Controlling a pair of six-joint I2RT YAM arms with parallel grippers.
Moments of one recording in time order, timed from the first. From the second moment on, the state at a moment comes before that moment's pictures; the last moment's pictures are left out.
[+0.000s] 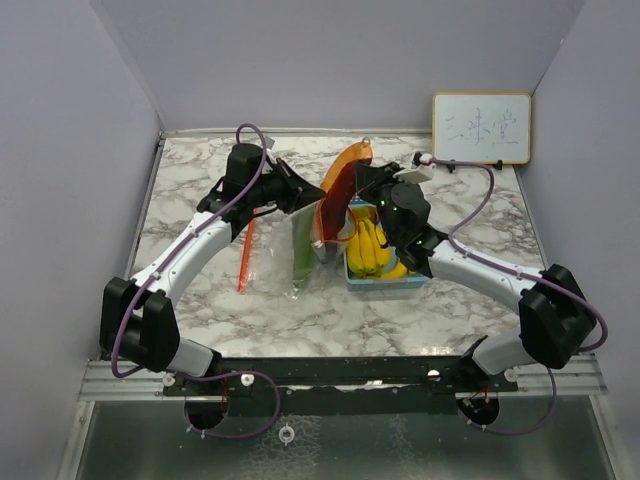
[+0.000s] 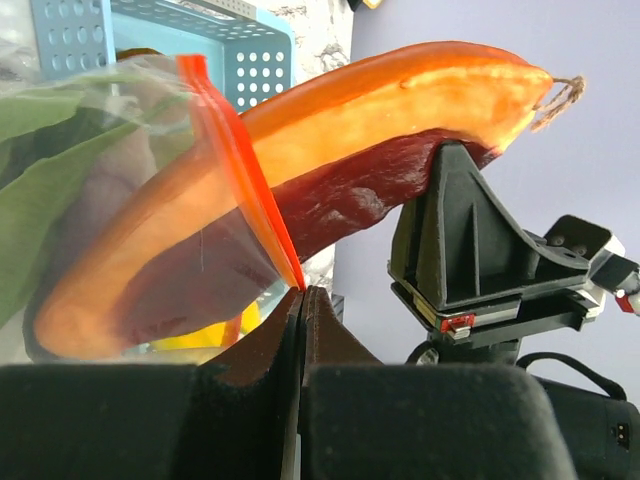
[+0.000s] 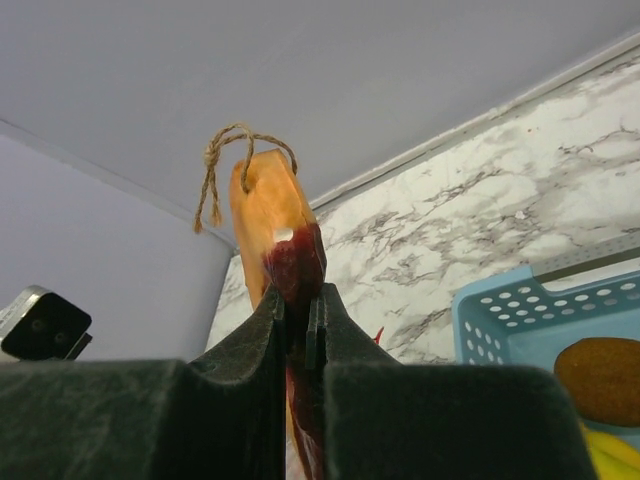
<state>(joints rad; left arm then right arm) -0.39 1.44 1.15 -0.16 0.51 -1.16 0.72 1.45 0.92 0.58 0.56 0.71</state>
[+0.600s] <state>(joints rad) -0.39 1.43 1.12 -0.16 0.51 -1.15 0.83 1.32 0.79 0.27 0.22 1.02</state>
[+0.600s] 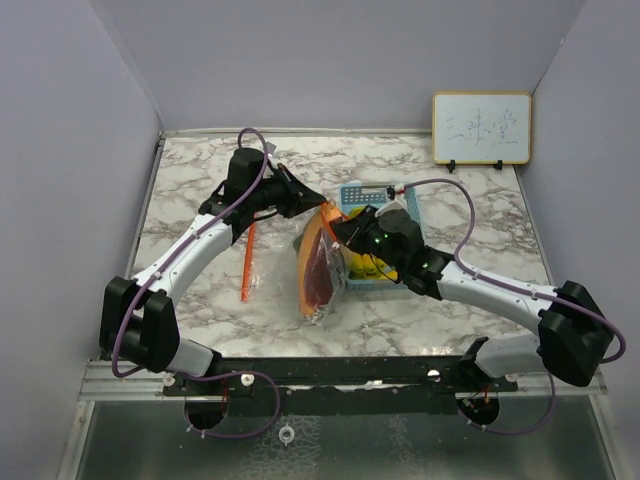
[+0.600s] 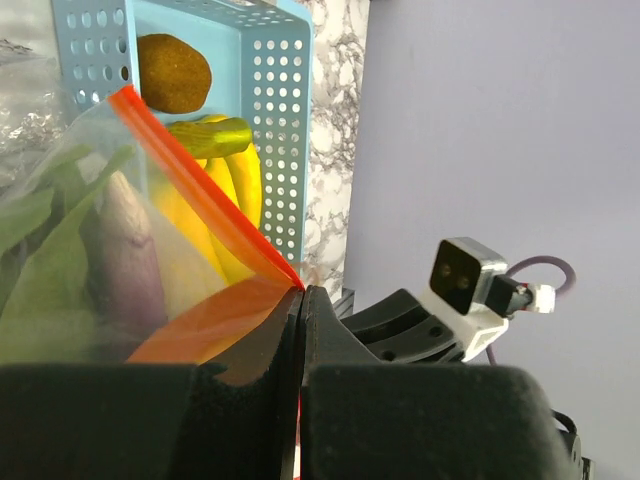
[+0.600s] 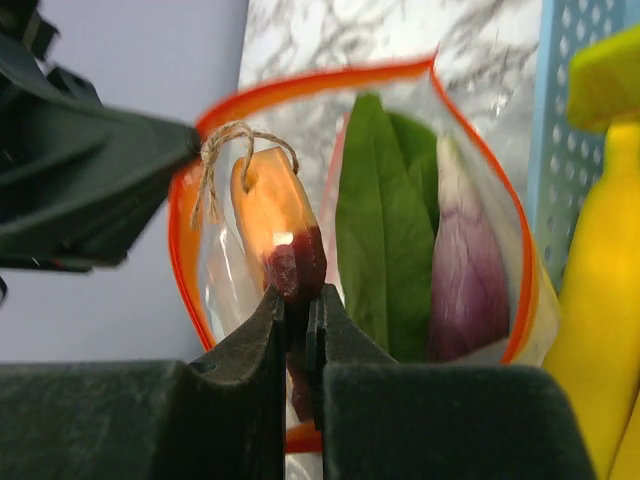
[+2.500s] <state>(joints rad) -0.38 1.51 1.22 -0.12 0.63 -1.02 0.39 1.94 1.38 -0.32 0.05 0.40</state>
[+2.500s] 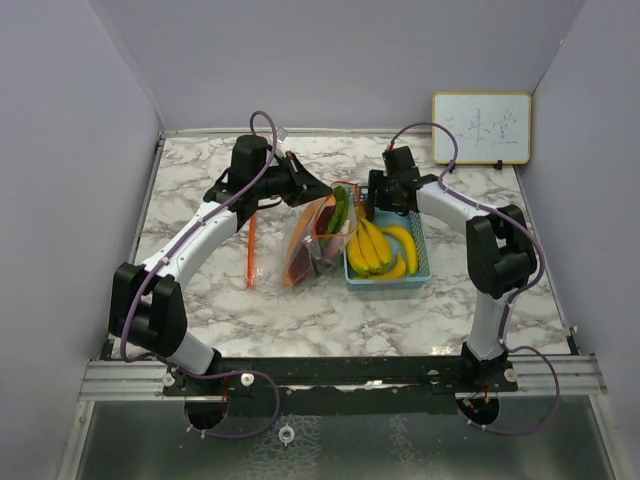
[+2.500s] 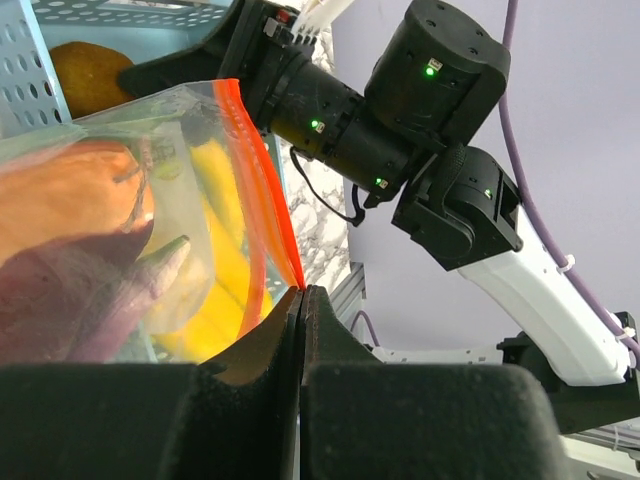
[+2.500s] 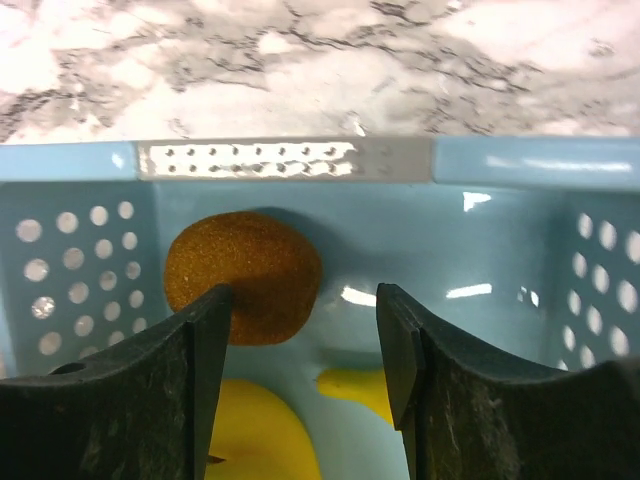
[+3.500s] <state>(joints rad) -0.35 1.57 1.28 -0.16 0.69 -1.00 0.38 1.95 1.32 -0.14 -0.19 0.36</state>
